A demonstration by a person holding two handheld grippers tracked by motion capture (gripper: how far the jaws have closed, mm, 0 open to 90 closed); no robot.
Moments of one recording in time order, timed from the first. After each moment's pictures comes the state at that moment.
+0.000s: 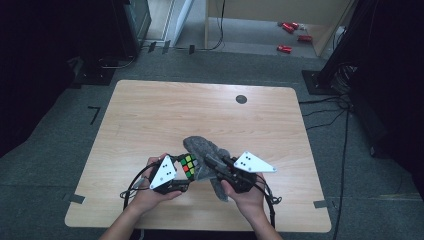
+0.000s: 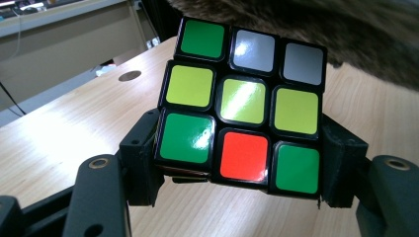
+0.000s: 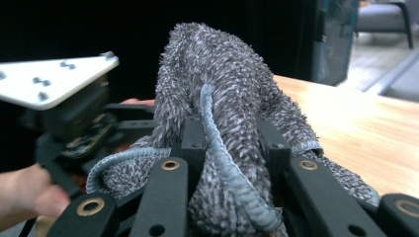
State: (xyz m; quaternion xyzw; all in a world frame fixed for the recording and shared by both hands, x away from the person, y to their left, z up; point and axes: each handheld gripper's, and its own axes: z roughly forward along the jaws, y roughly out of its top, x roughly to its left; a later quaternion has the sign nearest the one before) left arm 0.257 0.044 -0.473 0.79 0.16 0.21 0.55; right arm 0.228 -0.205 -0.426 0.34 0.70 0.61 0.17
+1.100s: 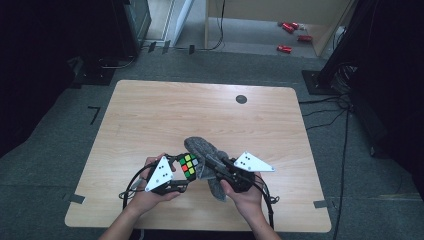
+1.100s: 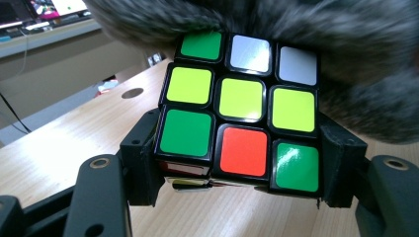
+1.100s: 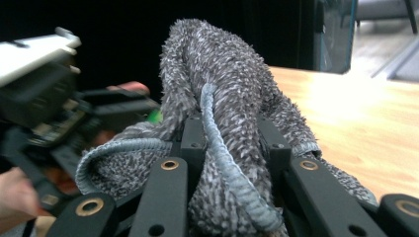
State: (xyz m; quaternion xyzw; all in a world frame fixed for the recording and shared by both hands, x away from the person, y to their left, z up) left arm 0.252 0.049 -0.466 0.78 0.14 0.22 0.57; right arm 0.236 -0.208 -0.442 0.36 0.68 0.62 0.14
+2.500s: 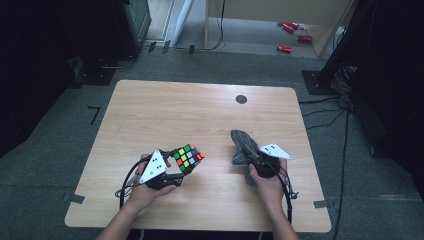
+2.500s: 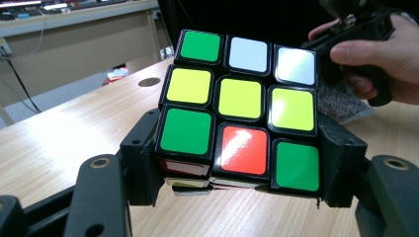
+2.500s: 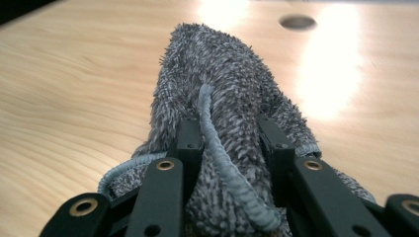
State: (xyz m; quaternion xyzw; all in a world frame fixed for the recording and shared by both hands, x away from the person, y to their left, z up) left arm 0.266 0.061 -0.466 0.77 0.20 0.20 0.57; right arm 0.282 -0.291 -0.493 0.53 0.68 0.45 0.25
